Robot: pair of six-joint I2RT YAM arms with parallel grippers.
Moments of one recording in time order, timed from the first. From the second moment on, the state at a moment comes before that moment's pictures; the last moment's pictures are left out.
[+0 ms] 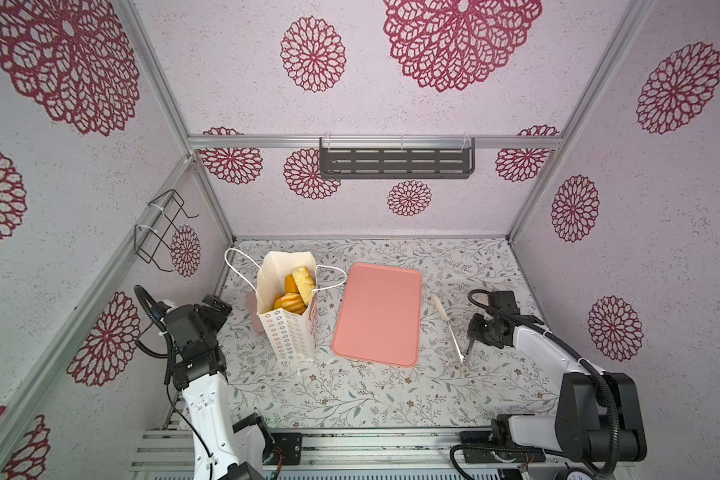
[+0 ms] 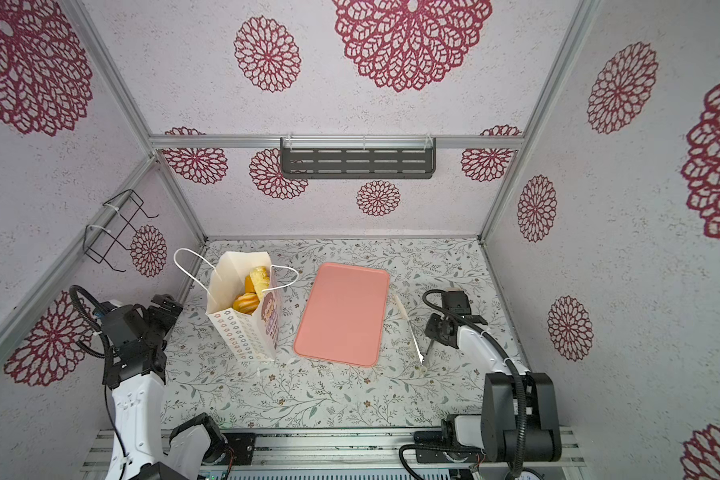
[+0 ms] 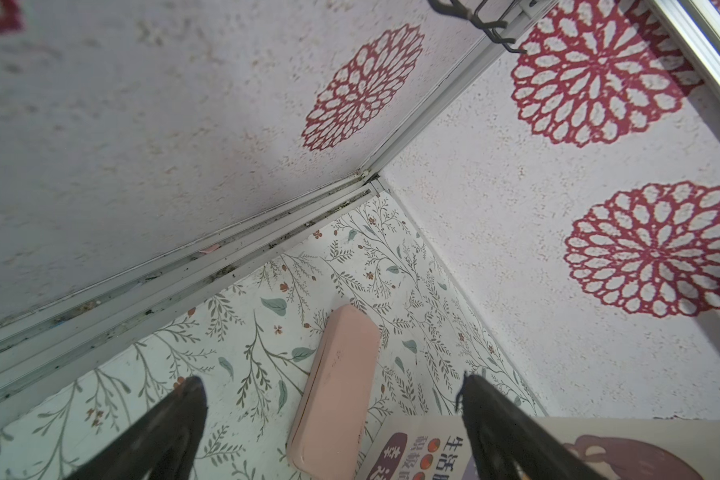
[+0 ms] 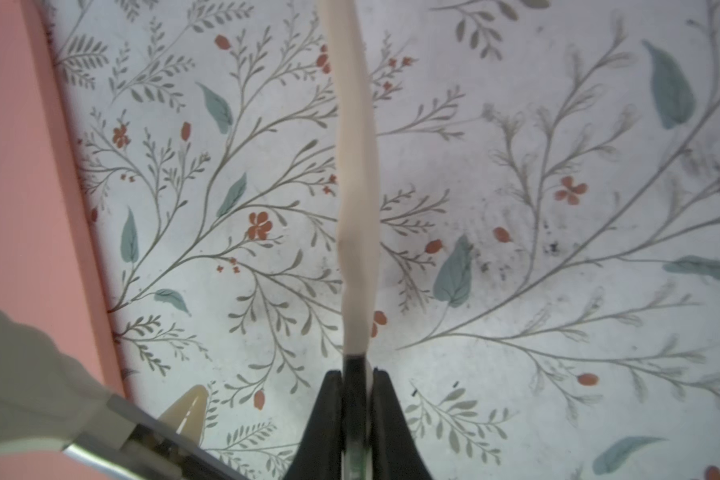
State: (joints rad) left arm 0.52 0.86 0.65 -0.23 0.01 -0.64; right arm 0.03 1.31 0.72 -0.51 -0.01 0.46
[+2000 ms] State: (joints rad) left arm 0.10 1.55 0.37 0.90 -0.45 -0.16; right arm 0.07 1.55 0.23 1.06 0.34 0.02
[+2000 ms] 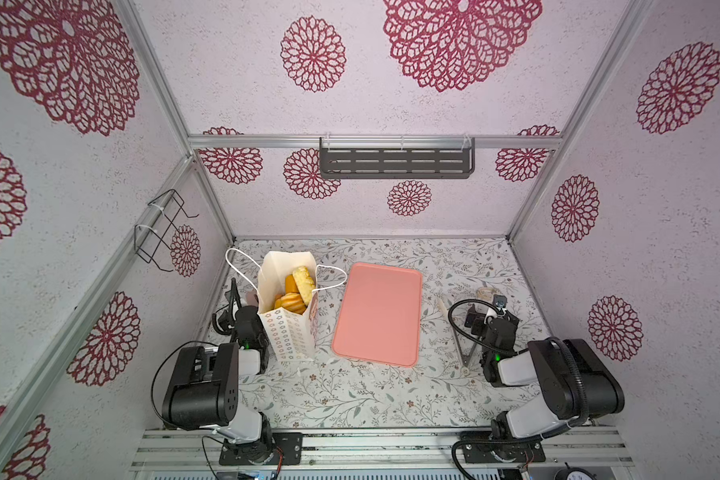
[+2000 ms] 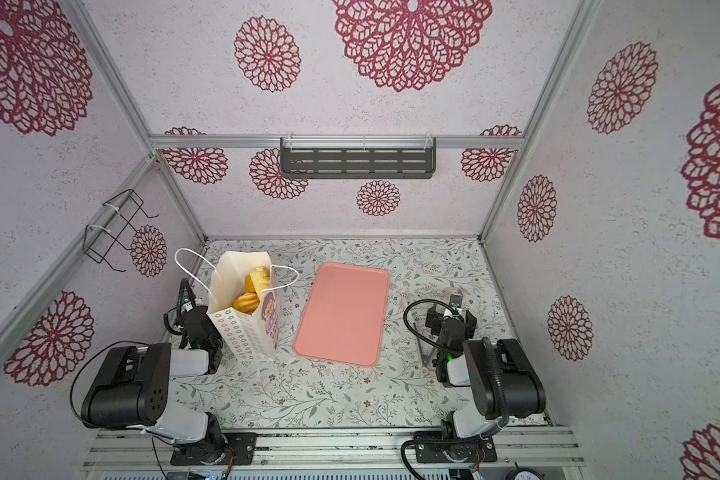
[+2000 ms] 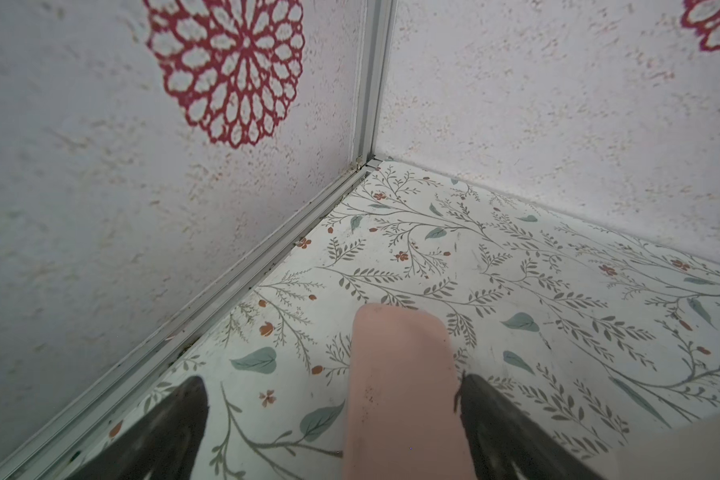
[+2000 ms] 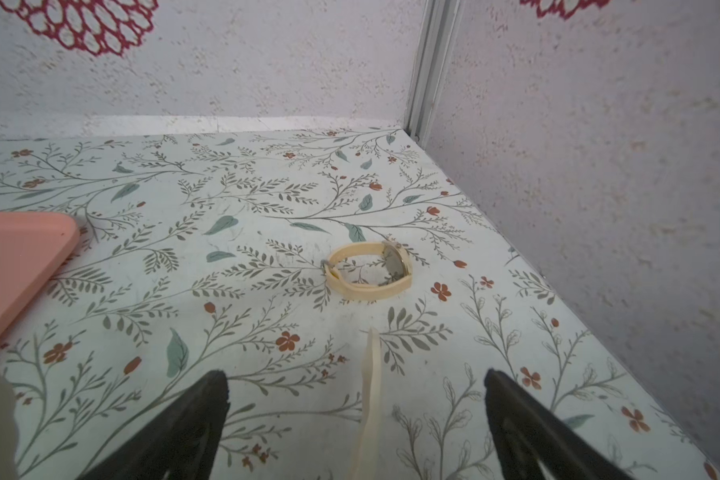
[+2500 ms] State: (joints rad) left arm 0.10 1.55 0.40 0.90 -0.43 -0.16; right arm 0.06 1.55 0.24 1.07 0.32 0.02
